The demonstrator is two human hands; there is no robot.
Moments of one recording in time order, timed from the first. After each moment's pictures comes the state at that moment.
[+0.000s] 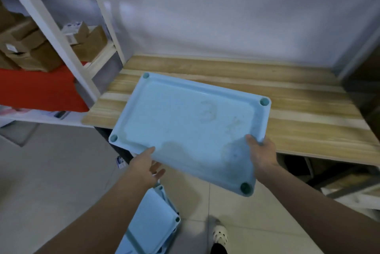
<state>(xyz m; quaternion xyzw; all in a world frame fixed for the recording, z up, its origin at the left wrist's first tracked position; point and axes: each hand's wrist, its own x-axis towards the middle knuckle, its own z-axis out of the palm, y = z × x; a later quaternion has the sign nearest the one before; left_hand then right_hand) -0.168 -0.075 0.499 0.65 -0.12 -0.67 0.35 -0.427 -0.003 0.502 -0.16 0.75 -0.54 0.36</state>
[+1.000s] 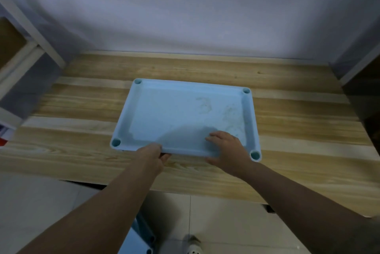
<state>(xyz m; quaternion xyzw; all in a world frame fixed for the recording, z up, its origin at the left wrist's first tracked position) -0.393 -0.270 0.428 0.70 -0.10 -0.64 0.30 -0.592 -0.178 0.409 -0.67 0.71 -0.11 0.20</state>
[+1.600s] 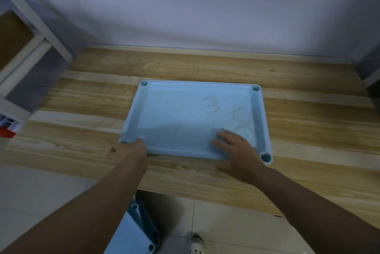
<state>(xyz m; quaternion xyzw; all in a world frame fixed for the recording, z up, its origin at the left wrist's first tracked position) -0.358 -0.289 0.411 0.86 -0.22 -0.34 0.30 -0.616 -0.181 0.390 -0.73 0.66 -0.08 0.16</state>
